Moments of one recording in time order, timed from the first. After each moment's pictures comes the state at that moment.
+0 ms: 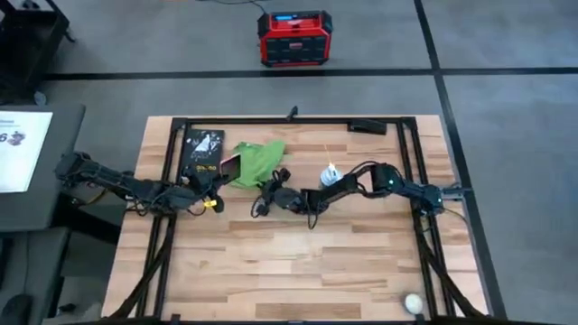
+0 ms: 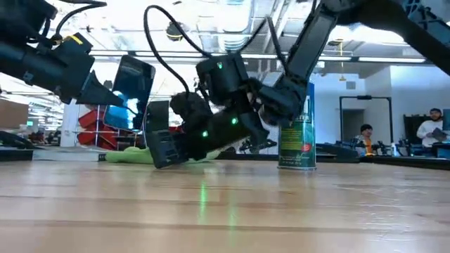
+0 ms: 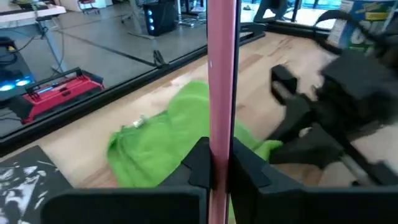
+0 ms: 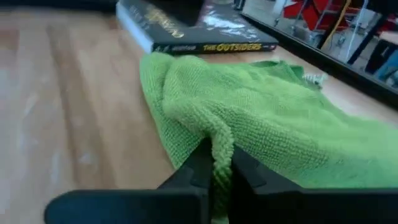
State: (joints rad) left arm -0.24 0.52 0.09 0.00 -0.91 -0.35; right arm 0.04 2.38 1.36 0.66 0.60 -0.06
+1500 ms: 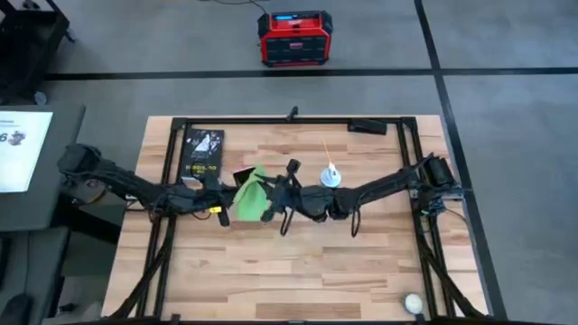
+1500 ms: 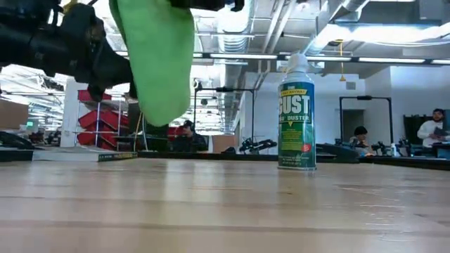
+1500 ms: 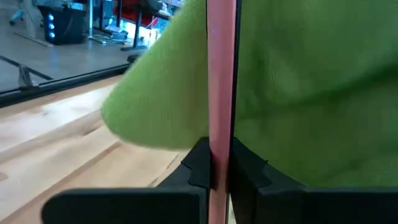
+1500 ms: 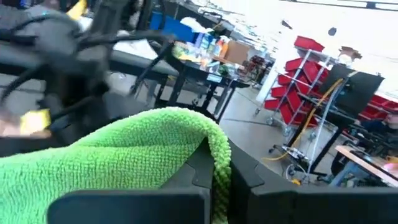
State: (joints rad) left arm -0.27 1.00 0.10 0.79 -0.63 -0.35; right arm 0.18 1.91 1.37 0.63 0.73 -0.40
